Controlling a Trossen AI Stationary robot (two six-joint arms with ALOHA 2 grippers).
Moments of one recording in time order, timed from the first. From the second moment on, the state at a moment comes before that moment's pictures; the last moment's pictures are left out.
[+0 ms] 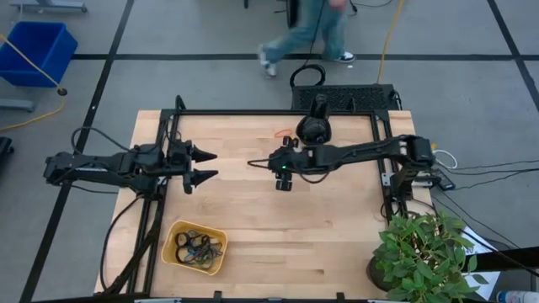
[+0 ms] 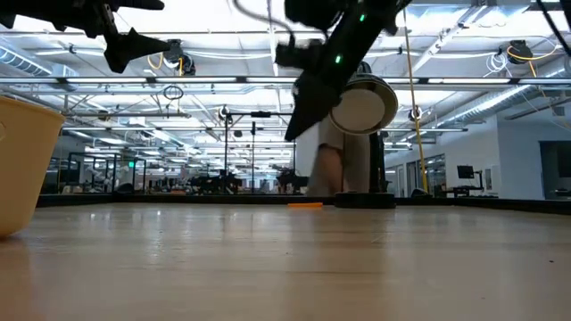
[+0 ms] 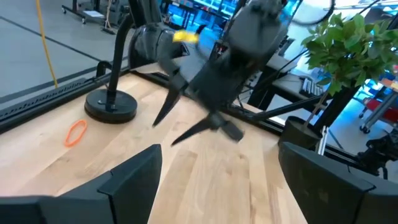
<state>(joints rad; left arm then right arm) -0.01 0.51 0.47 -0.09 -0.12 -0.38 -0.05 1.78 1.31 -0.44 0.34 -0.09</state>
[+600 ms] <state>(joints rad) -0.01 0.51 0.47 -0.09 -0.13 -0.37 -0.06 1.98 1.30 -0.33 0.51 -0.01</state>
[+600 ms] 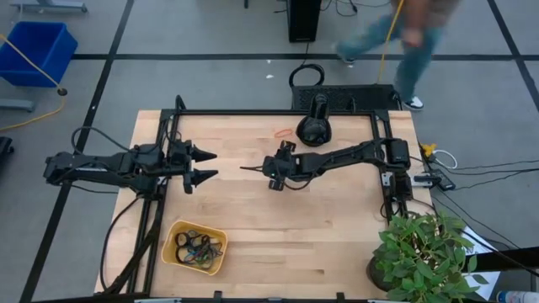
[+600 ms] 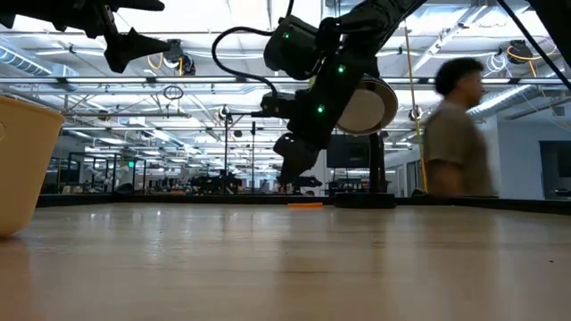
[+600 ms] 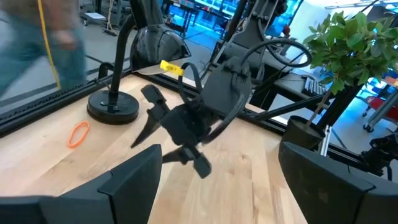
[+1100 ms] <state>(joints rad) -0.01 0.51 0.47 -0.12 -0.13 -0.37 -0.03 1.94 1.30 -0.36 0.57 0.15</state>
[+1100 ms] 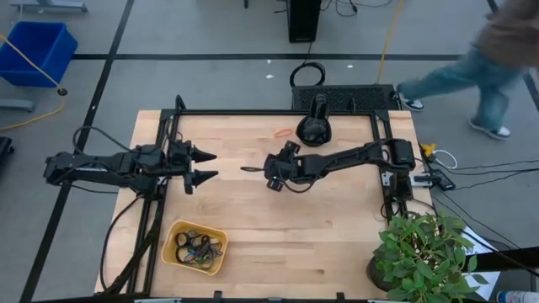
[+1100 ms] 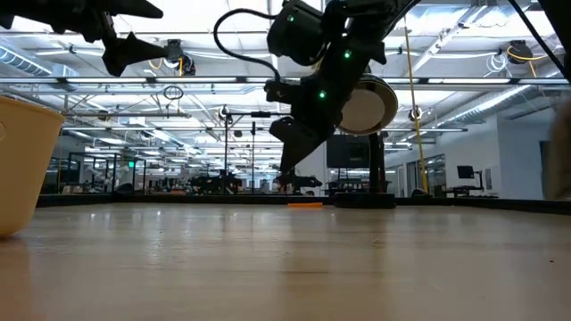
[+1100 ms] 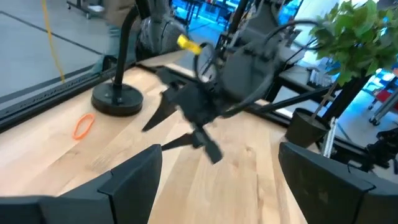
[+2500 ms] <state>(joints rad) 0.02 0.56 0.47 -0.20 -0.23 -0.36 -0.10 1.94 0.78 0.57 0.81 0.56</state>
